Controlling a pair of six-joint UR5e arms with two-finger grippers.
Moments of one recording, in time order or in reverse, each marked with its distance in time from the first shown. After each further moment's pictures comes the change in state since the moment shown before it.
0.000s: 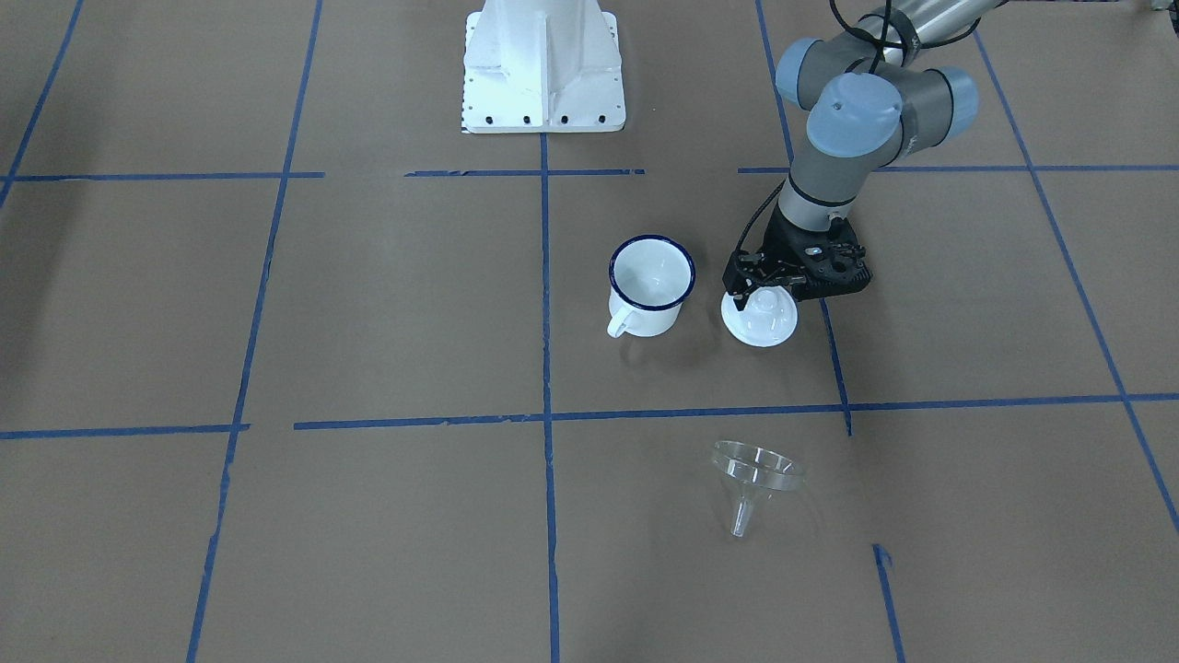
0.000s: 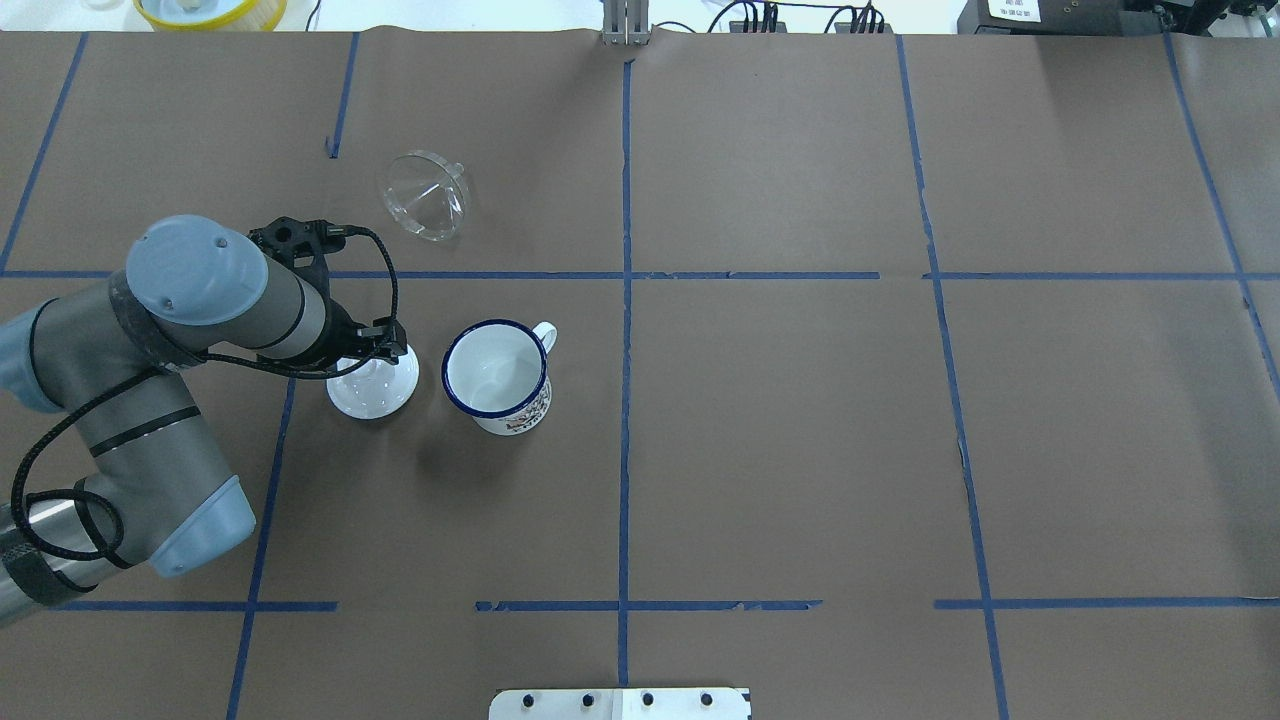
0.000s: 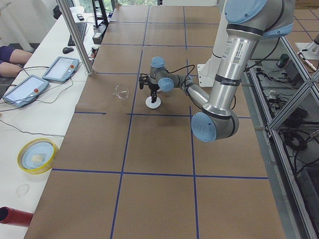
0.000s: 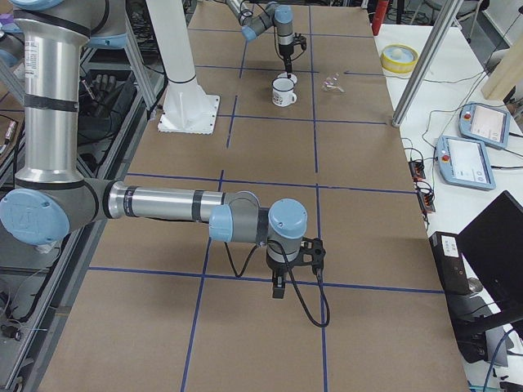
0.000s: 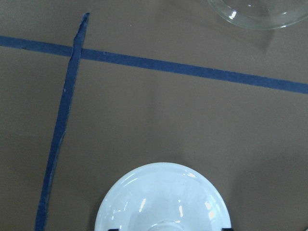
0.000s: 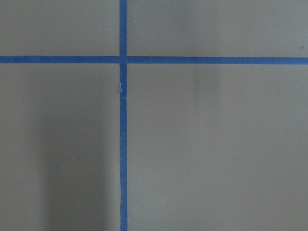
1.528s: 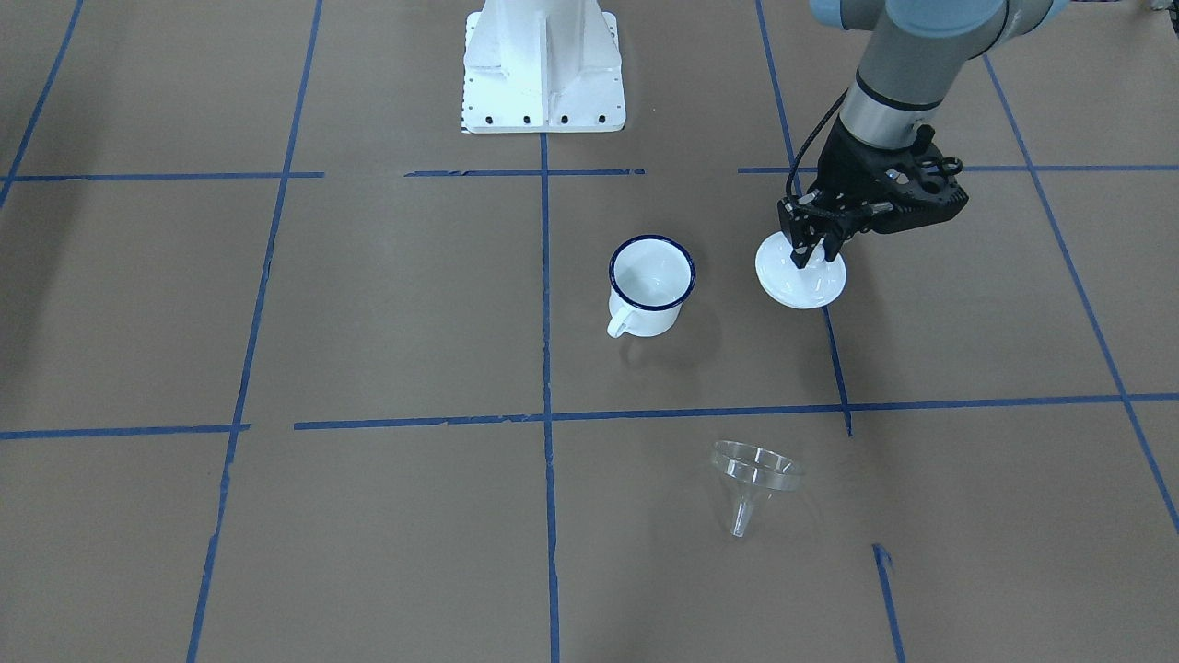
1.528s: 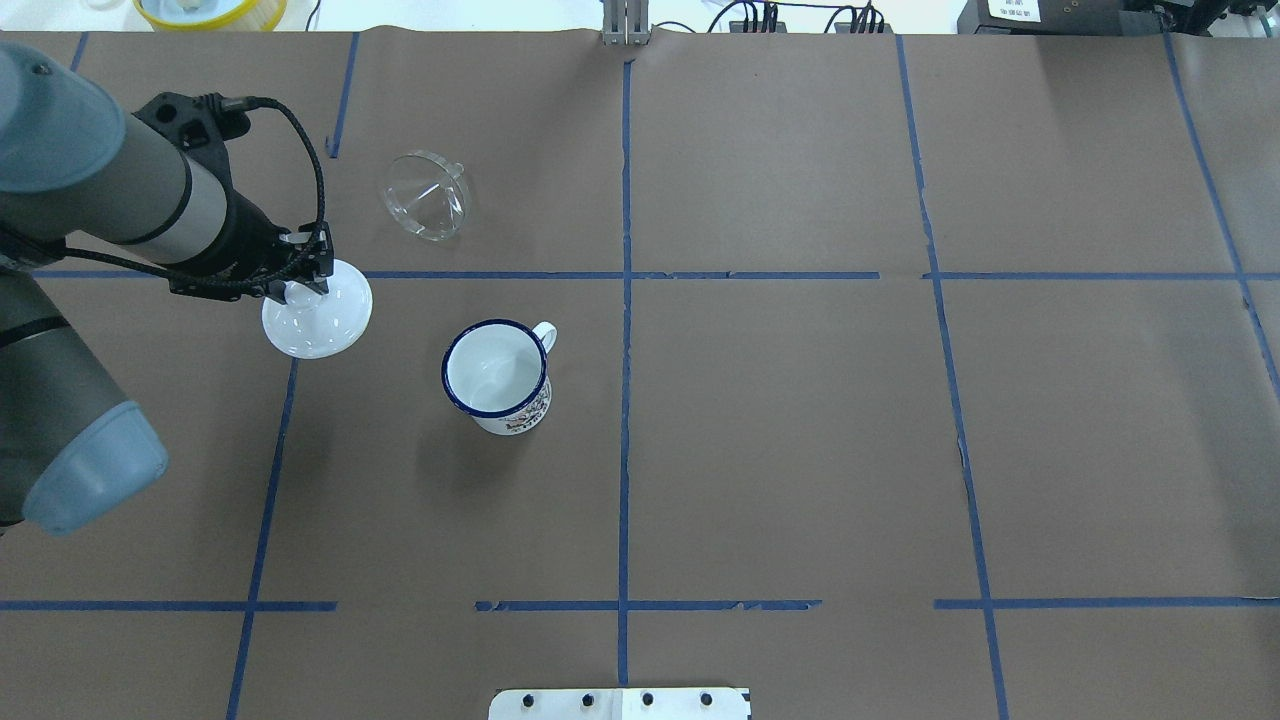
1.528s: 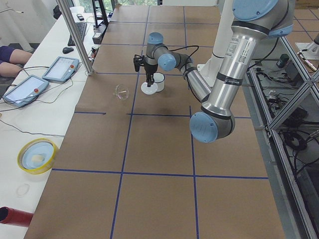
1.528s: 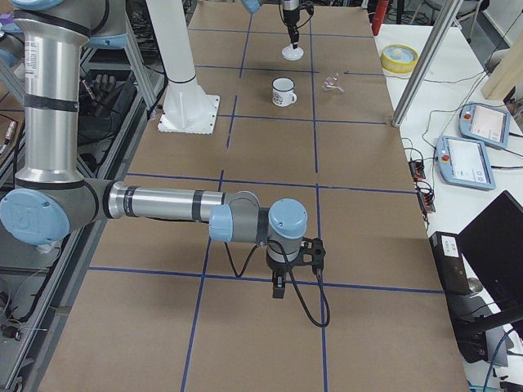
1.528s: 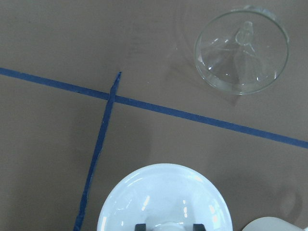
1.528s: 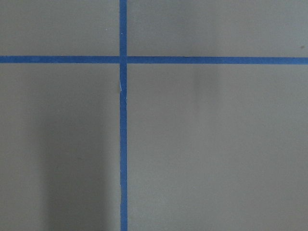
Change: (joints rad) left arm -0.168 -0.079 -0.298 0.413 -0.100 0.008; right arm 0.000 0.000 0.000 0.000 0.000 0.000
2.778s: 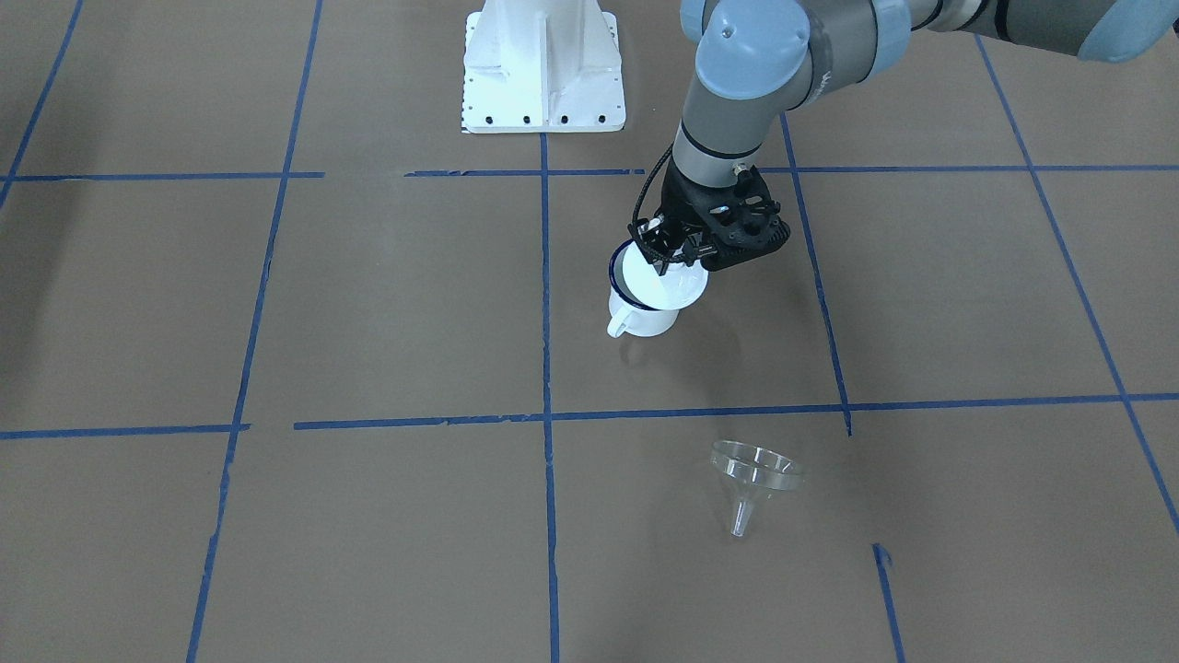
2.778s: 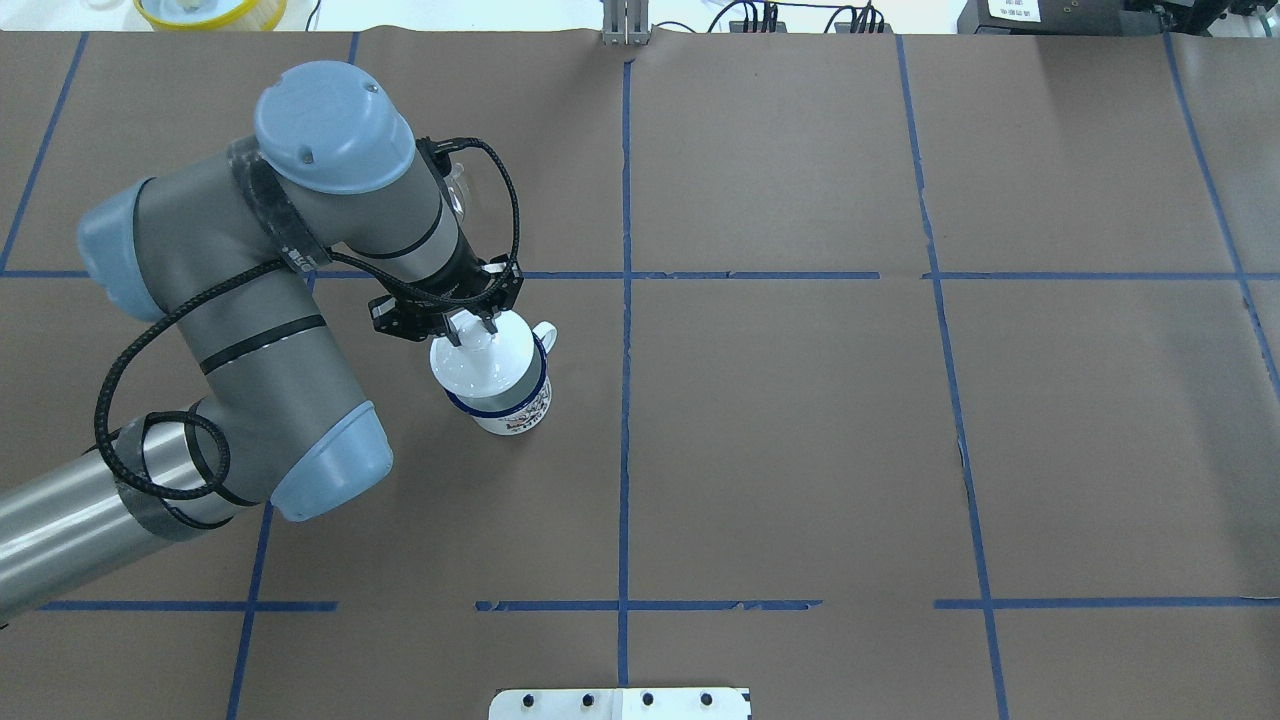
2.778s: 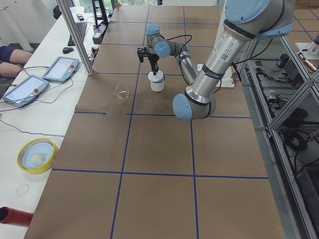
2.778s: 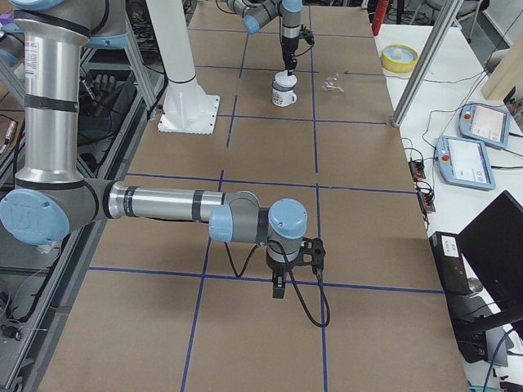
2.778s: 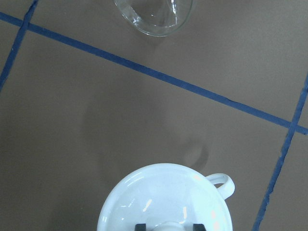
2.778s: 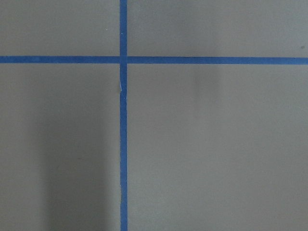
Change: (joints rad) left arm 0.154 -0.255 0.255 0.001 -0.037 -0.181; right arm 0.000 0.000 0.001 0.000 0.000 0.000
